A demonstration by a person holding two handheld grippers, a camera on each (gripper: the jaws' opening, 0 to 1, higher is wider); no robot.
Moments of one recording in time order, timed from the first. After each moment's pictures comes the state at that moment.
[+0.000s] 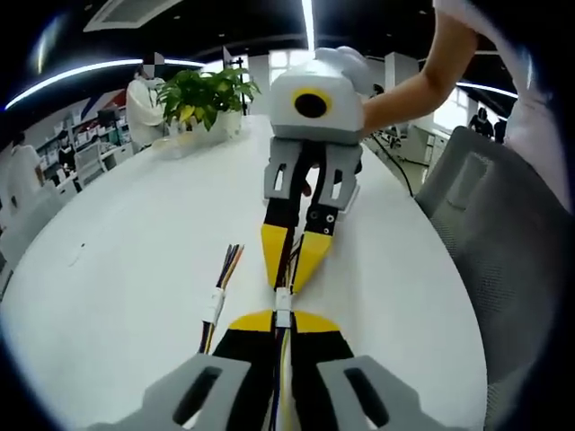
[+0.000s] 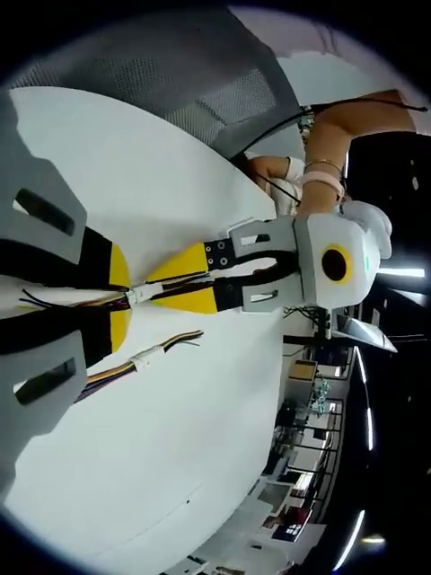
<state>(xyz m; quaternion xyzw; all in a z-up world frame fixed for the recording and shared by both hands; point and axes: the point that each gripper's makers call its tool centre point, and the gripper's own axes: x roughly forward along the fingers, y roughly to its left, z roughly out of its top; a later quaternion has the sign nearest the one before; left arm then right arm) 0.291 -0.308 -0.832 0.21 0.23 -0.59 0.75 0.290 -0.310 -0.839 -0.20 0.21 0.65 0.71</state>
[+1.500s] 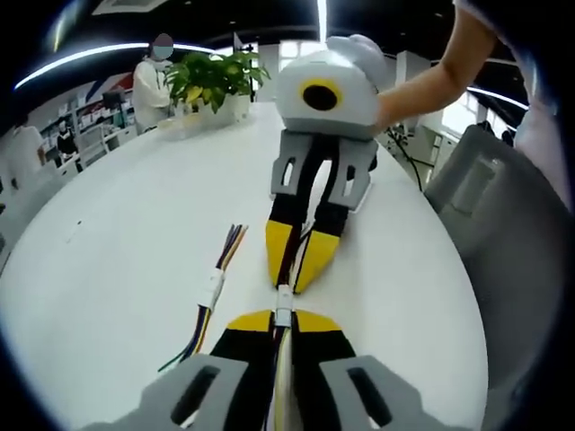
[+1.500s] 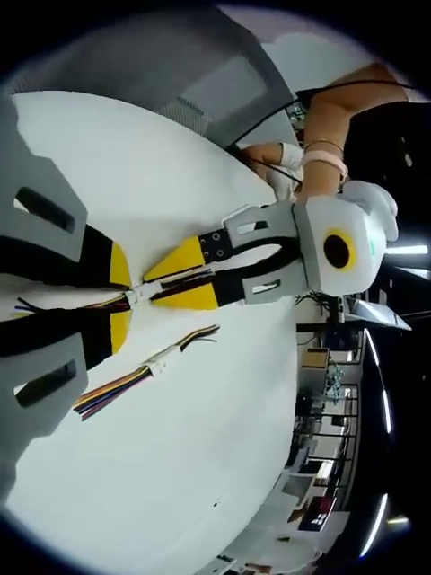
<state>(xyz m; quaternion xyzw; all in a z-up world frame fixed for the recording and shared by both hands) 0.293 -0.305 -0.847 0.21 0.27 -0.57 0.75 0.288 -0.306 -0.848 -0.15 0.27 0.62 0.72</state>
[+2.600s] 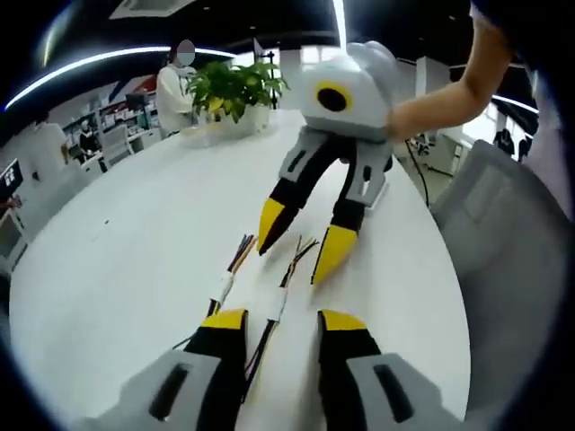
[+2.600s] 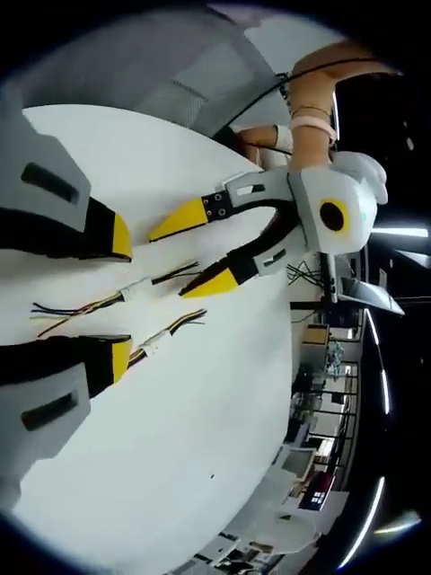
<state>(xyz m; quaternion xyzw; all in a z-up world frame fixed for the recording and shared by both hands) 0.286 -0.287 -0.811 0.18 0.25 -0.51 0.80 0.288 -0.319 -0.820 -0.18 0.24 0.58 0.76</state>
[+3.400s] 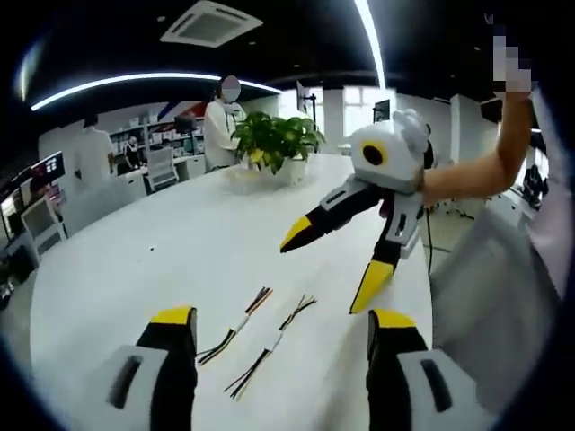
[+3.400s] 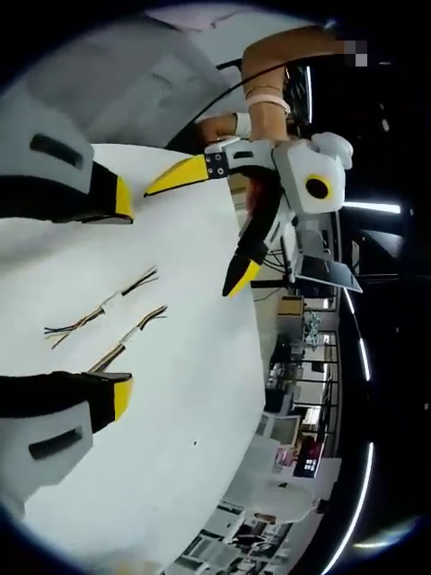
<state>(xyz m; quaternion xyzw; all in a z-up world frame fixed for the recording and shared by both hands) 0.261 -0.283 -0.729 0.12 0.19 -0.44 0.87 0.264 -0.332 -0.747 -0.12 0.20 0.53 0.82</state>
